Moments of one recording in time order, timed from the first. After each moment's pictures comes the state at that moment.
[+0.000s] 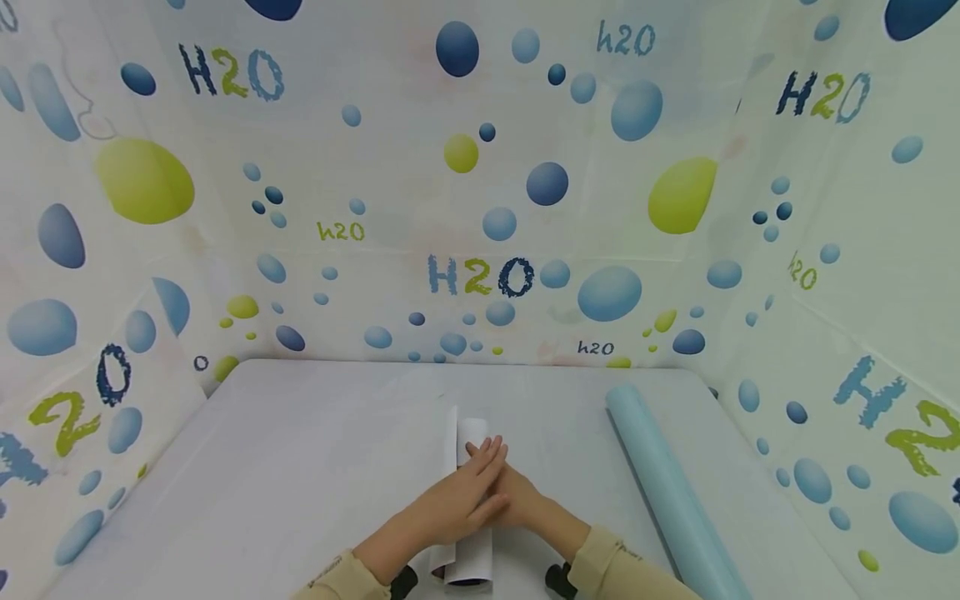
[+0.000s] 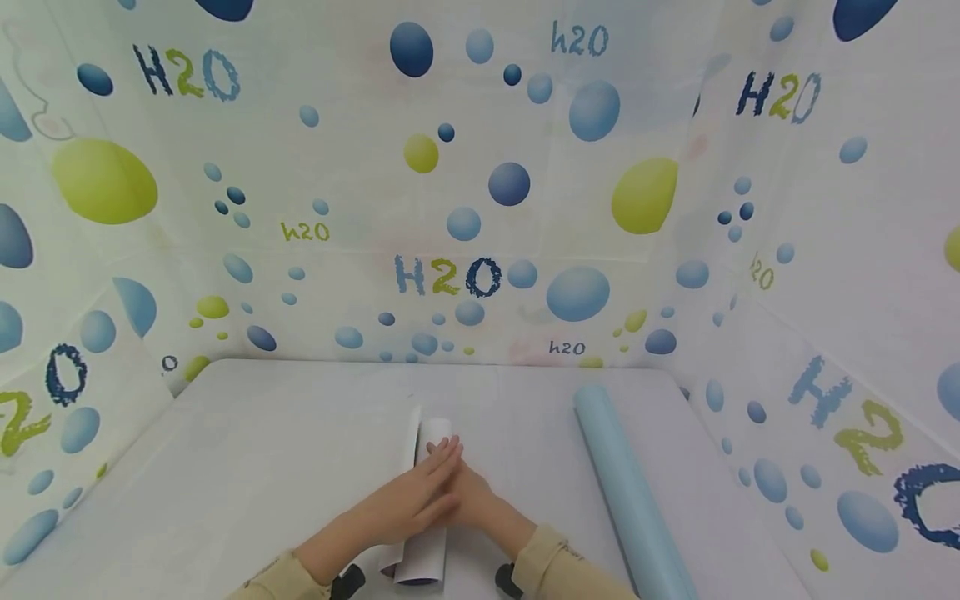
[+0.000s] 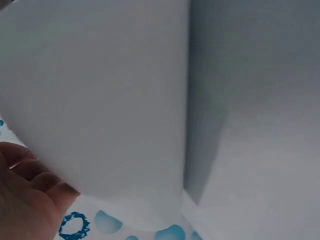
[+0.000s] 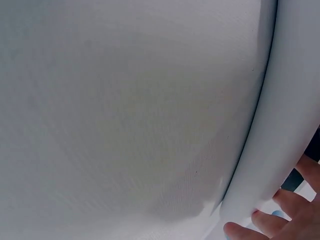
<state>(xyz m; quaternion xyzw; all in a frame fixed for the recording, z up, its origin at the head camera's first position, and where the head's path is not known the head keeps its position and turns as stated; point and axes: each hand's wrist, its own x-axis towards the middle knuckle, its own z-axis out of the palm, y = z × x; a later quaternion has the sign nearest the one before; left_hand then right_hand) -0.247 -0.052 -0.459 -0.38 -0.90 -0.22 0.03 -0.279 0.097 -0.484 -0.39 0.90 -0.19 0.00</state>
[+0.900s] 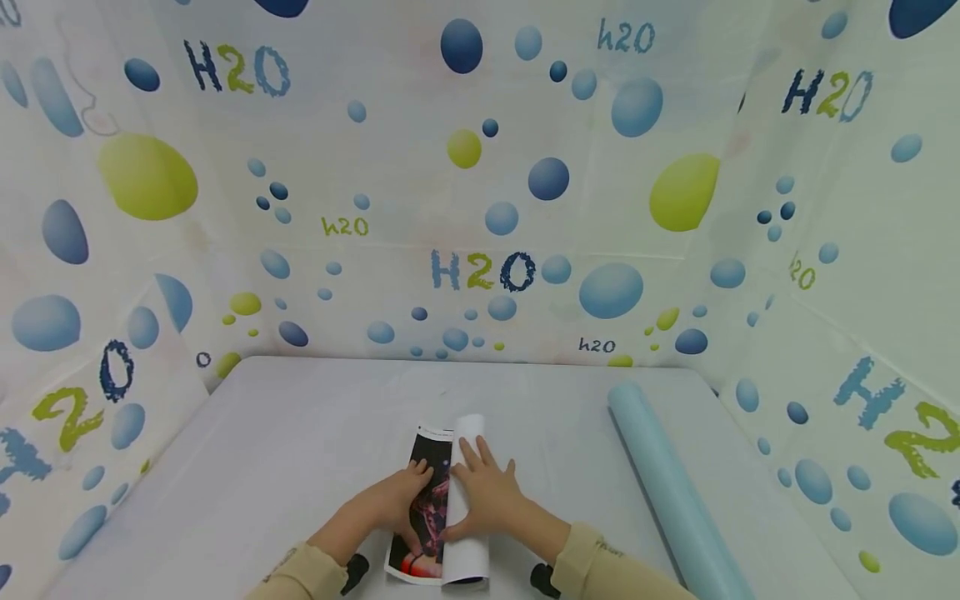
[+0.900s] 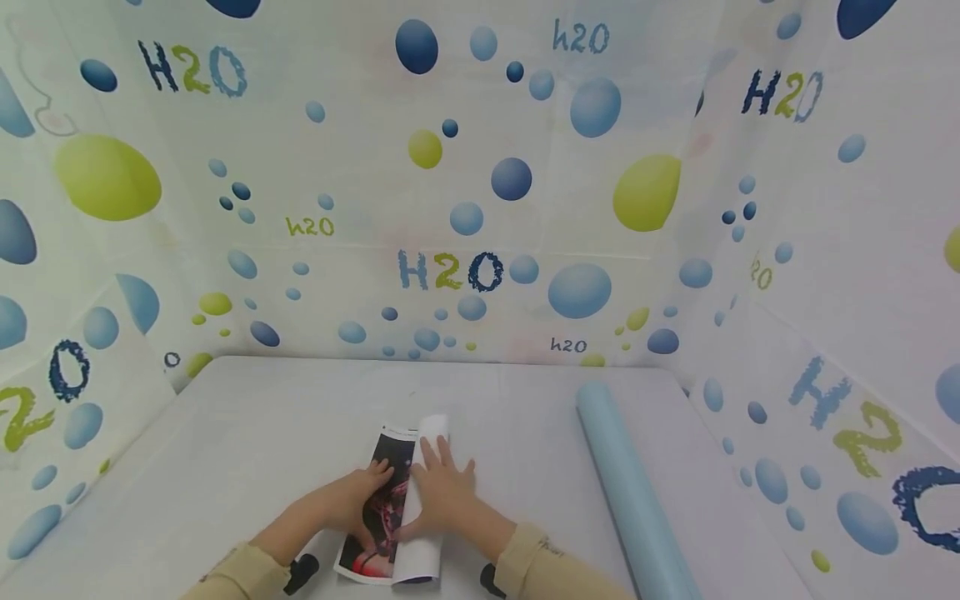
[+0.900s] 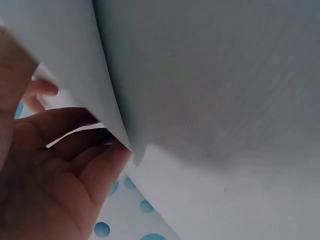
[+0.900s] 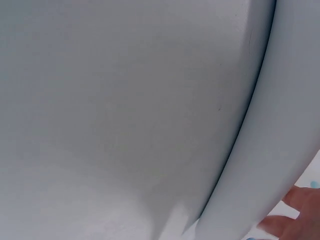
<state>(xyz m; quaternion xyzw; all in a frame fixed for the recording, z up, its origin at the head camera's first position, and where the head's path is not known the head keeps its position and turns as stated) -0.256 -0.121 -0.477 -0.22 -0.95 -0.19 -0.13 -0.266 0.065 -0.480 -0.30 0.95 -0.06 0.00</state>
